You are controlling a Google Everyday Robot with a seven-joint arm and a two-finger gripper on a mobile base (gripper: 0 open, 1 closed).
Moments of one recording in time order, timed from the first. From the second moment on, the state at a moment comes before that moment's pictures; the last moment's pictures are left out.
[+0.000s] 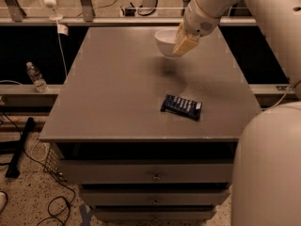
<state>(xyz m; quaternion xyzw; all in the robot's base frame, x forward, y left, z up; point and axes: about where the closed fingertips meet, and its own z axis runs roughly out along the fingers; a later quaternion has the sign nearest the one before) 0.693 -0.087 0.909 -0.73 0.64 0.04 0.24</state>
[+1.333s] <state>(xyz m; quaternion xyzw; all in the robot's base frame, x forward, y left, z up) 0.591 -0.109 0.877 -0.70 0.69 0.06 0.19</state>
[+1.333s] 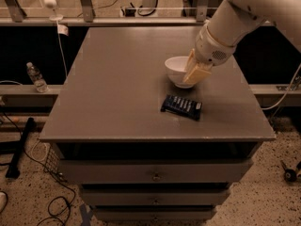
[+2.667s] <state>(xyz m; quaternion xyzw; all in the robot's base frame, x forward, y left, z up) 0.565 -0.127 0.853 -0.68 0.71 0.09 0.18</state>
